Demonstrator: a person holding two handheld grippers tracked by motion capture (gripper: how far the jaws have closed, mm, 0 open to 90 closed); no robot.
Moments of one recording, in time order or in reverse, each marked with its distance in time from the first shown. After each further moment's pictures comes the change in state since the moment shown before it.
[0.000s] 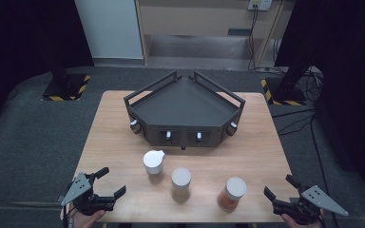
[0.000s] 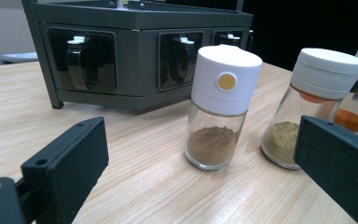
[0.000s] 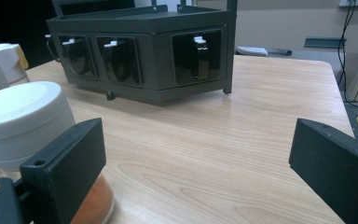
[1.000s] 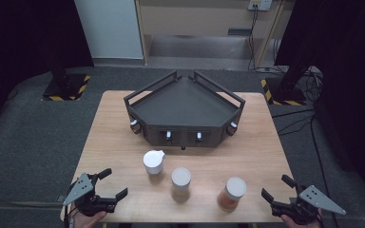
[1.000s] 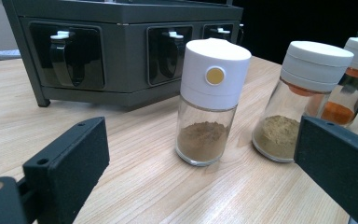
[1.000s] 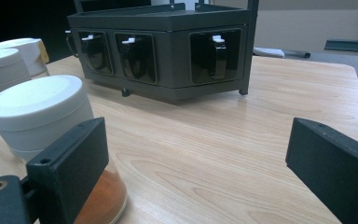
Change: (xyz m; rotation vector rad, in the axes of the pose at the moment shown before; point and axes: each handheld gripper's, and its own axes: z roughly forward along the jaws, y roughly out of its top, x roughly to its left) left arm 0.002 0.002 0.003 0.016 -0.035 0.004; right arm -0.008 0.000 0.003 0.003 0.067 -0.023
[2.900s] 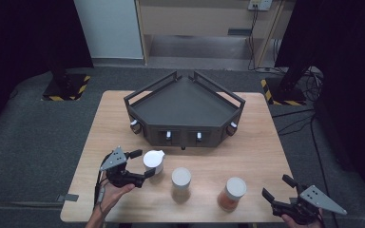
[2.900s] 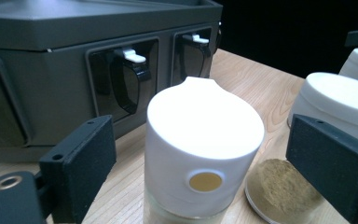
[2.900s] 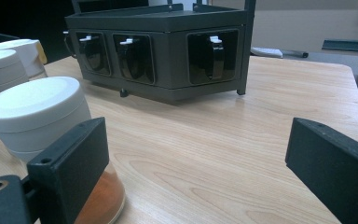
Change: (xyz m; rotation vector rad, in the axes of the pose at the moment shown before) left arm 0.020 0.050 0.104 0.083 -0.145 0.023; right arm 0.000 0.001 -0.001 0.000 -0.008 0.004
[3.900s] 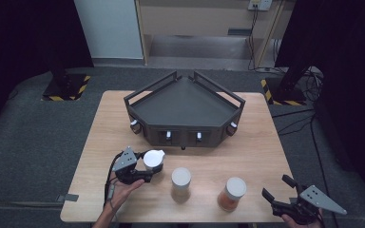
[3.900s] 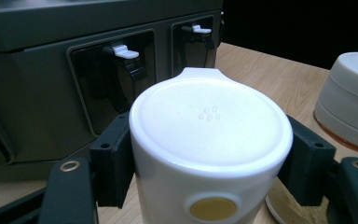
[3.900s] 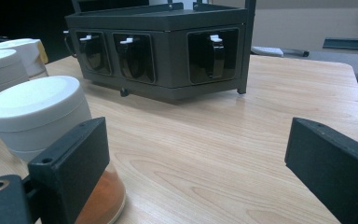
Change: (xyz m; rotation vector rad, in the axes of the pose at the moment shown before) left arm -0.001 -0.008 0.021 -0.005 0.009 0.058; right arm -0.001 0.000 0.000 0.003 0.001 0.006
